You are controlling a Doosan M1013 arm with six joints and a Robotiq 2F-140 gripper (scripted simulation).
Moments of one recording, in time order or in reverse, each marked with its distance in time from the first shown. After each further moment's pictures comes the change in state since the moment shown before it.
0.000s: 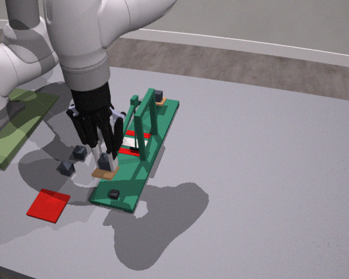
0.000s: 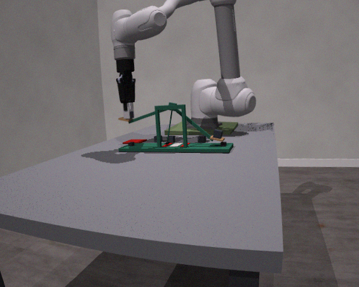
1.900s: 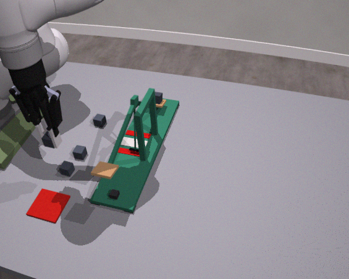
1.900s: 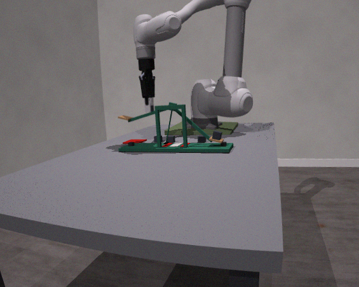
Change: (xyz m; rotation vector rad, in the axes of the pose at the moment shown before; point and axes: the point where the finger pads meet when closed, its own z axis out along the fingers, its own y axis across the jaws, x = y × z) arm -0.024 0.165 -0.013 0.000 -0.002 0.016
